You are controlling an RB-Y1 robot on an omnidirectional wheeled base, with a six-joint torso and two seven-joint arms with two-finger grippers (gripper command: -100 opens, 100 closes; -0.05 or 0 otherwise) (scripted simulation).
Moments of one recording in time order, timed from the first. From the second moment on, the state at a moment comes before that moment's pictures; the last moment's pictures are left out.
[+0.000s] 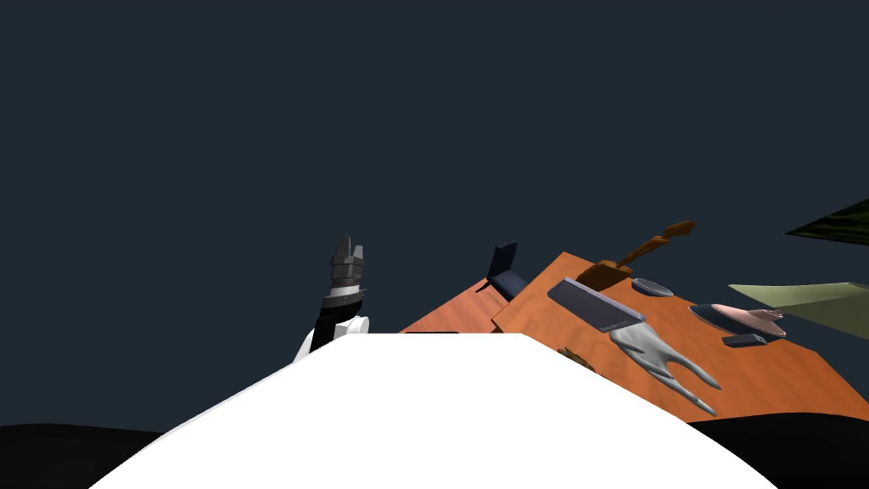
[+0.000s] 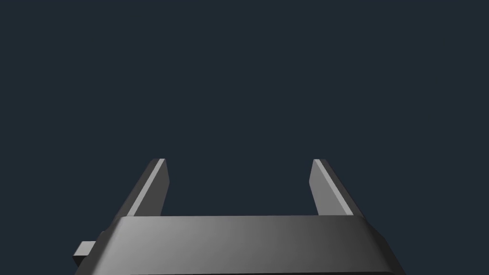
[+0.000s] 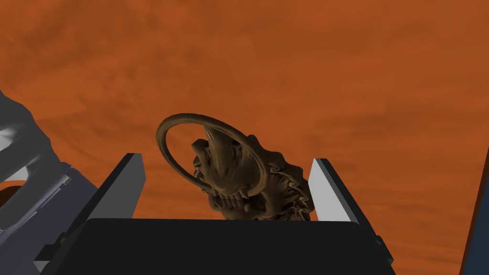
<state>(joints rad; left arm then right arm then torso) 0.52 0.00 0.01 -2.23 -0.04 -0.47 -0.11 0.47 -0.95 0.14 -0.52 0.81 -0.46 0.33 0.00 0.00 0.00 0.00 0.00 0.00</state>
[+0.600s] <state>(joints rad) 0.52 0.00 0.01 -2.23 -0.04 -0.47 -0.11 0.42 -0.94 0.15 -0.42 0.83 -0.47 0.35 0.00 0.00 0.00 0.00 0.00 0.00</state>
